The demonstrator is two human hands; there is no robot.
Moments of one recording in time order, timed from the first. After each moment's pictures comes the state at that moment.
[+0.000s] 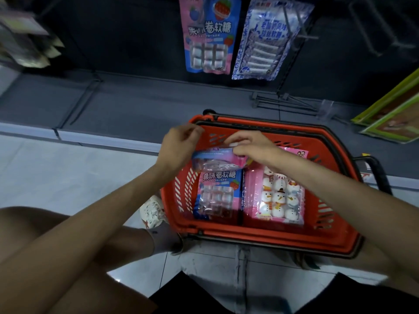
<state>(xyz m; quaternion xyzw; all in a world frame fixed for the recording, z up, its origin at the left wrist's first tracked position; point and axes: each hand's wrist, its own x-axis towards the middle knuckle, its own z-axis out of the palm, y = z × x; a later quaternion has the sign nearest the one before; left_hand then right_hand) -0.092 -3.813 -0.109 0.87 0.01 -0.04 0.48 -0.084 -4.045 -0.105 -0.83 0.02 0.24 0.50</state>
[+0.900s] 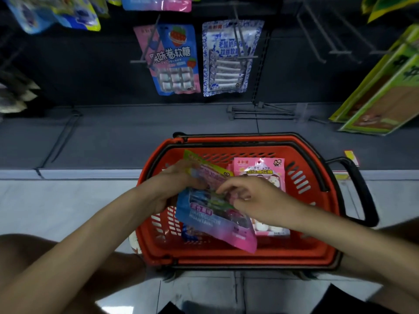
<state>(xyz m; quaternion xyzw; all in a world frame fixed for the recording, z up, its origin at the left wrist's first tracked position) -0.111 -3.876 -0.051 0.73 0.15 -0.38 0.55 -0.174 -4.097 -0.074 -0.86 -0.05 0.23 0.46</state>
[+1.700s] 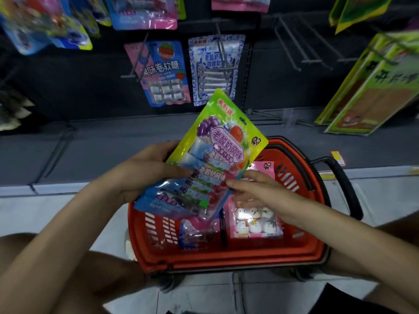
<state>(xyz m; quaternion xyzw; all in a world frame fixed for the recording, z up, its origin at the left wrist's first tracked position) -0.098 -3.864 0.007 0.74 -0.06 -0.36 0.56 -0.175 -4.122 -0.076 -0.71 0.17 0.24 0.64</state>
